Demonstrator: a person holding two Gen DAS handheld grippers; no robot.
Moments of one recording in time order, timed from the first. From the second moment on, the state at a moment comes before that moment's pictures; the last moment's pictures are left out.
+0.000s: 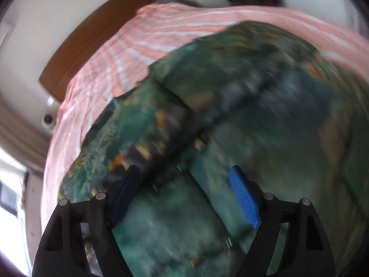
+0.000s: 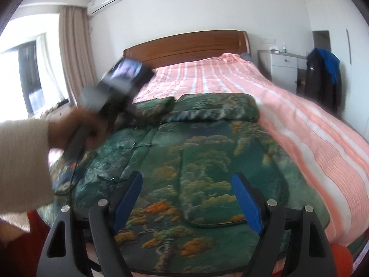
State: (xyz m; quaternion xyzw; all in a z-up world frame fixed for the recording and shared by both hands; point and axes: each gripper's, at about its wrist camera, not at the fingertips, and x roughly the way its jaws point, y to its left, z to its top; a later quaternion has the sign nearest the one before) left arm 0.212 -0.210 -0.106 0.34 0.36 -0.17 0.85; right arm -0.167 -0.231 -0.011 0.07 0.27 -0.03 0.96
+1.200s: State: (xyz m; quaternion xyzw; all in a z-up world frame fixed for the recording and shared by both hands) left arm 0.115 0.007 -0.091 0.08 0.42 -0.02 0.90; right arm -0.149 -0.222 -0.025 0.03 0.34 -0.12 0.93
